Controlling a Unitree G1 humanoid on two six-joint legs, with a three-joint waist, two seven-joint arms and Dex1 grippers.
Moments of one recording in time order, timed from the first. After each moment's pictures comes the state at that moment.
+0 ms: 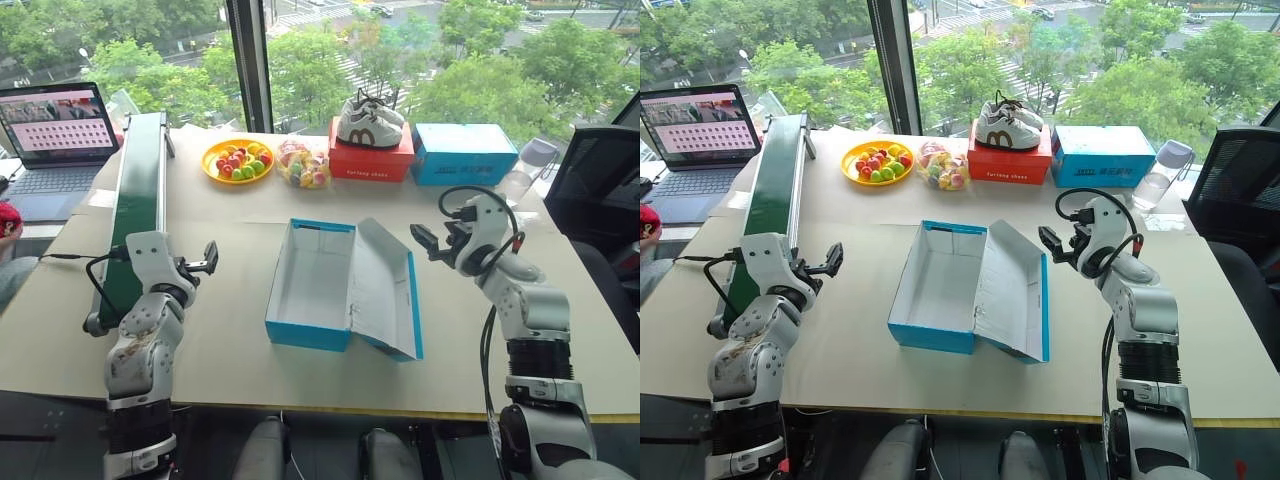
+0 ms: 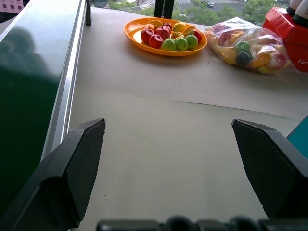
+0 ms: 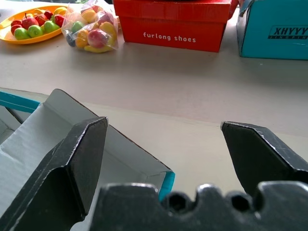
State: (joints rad) left arm -0.26 0.26 0.32 -0.21 -0.30 0.57 -0.08; right arm -0.58 -0.40 -0.21 0.17 0.28 0.59 0.39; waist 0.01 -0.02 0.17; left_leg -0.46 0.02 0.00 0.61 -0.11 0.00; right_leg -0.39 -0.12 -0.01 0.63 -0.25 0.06
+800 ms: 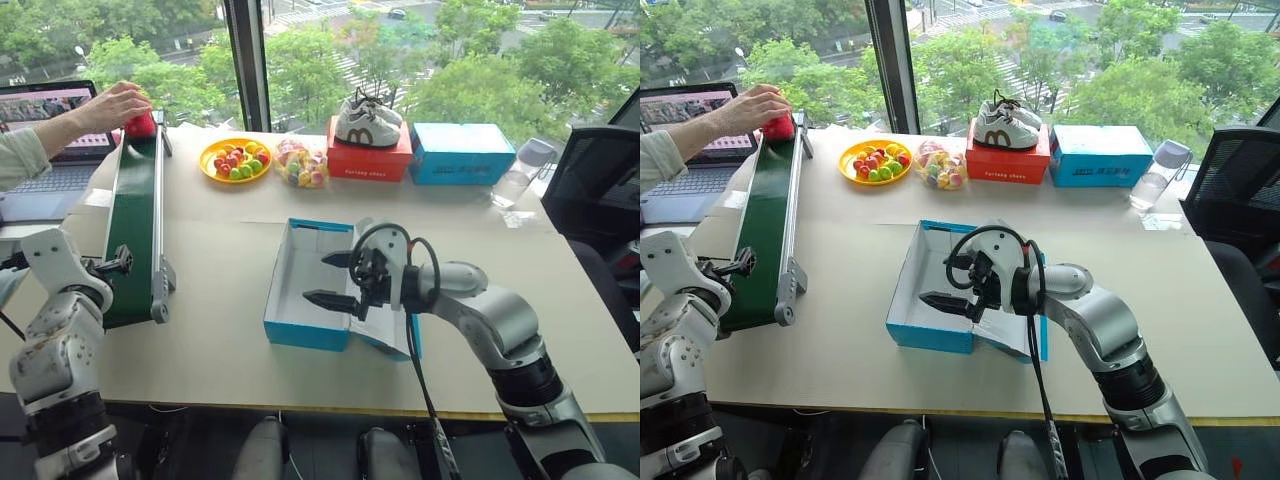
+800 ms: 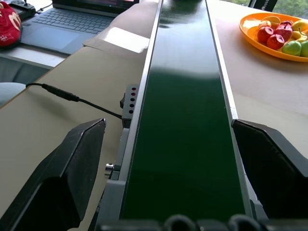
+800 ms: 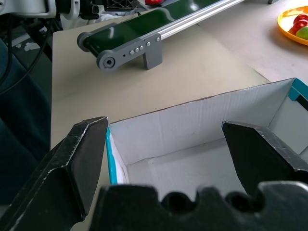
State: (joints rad) left arm -0.30 0.48 0.59 -0.10 -0.36 0.76 -0.04; right arm -0.55 -0.45 0.24 -0.33 0.45 0.73 0.75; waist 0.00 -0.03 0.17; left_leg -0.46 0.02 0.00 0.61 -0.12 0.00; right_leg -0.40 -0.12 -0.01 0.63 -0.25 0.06
